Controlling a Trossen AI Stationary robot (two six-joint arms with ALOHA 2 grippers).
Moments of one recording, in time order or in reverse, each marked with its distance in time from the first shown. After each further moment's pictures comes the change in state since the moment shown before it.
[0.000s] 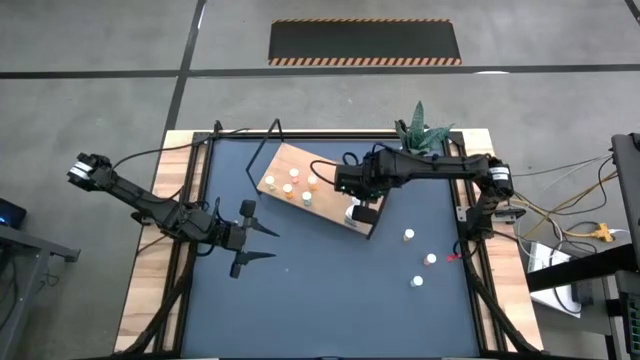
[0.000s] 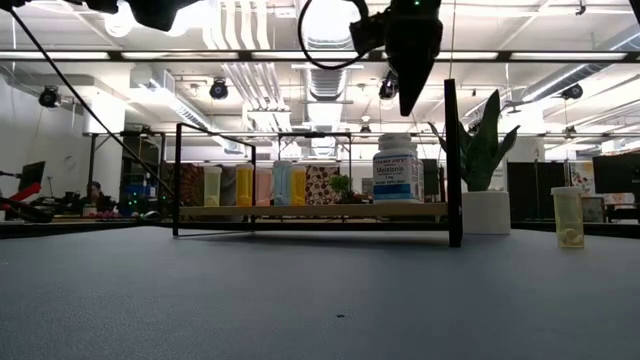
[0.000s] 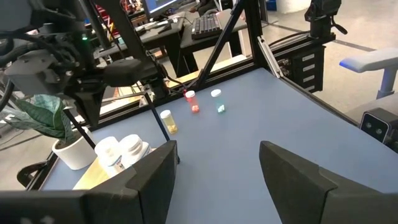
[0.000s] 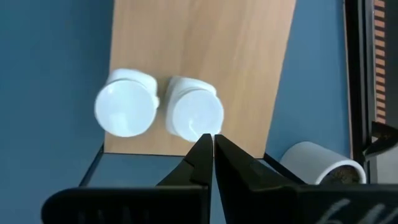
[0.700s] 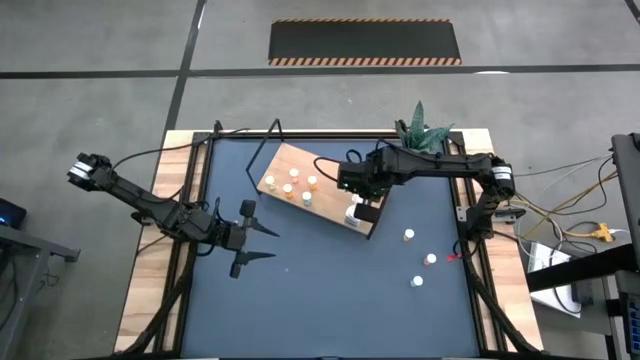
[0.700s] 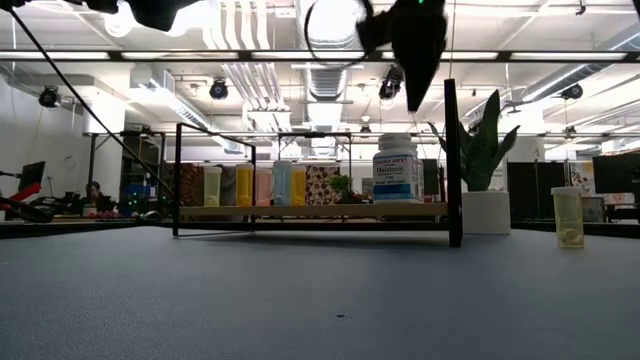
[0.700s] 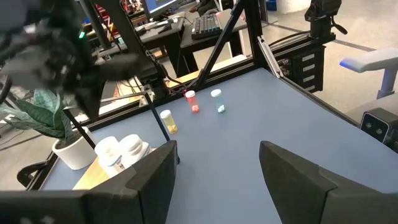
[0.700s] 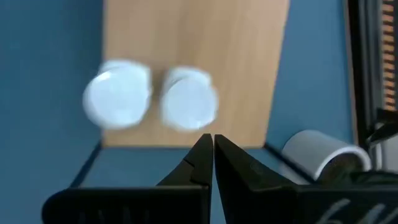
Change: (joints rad) left arm 0.000 0.000 0.000 0.000 0.000 0.000; right arm -0.009 -0.020 -0.001 -0.031 -0.022 0.032
